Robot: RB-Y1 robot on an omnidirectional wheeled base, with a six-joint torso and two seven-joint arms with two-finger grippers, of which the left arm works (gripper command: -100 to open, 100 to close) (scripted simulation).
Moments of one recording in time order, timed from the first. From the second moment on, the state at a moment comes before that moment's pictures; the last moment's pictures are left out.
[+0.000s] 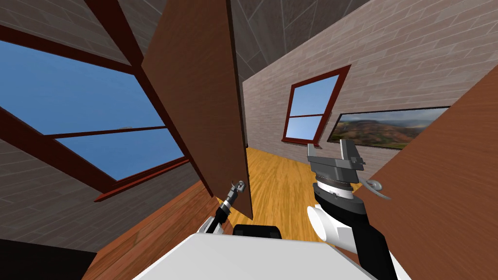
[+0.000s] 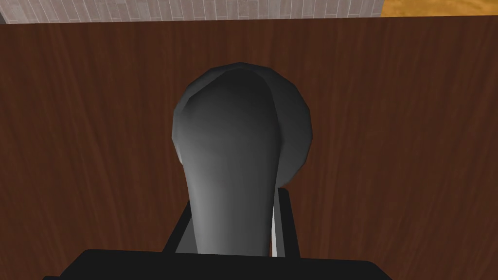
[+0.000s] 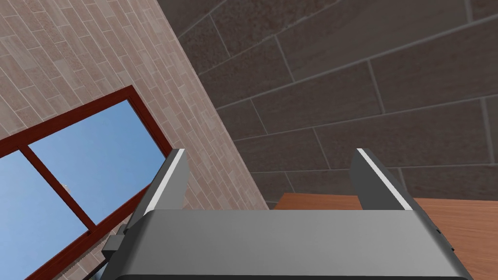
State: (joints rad) arm 0.03 0.24 -0.35 -0.87 -0.06 -0.82 0.25
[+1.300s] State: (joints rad) arm -0.02 0.17 -0.18 -0.79 0.00 -0.78 0.16
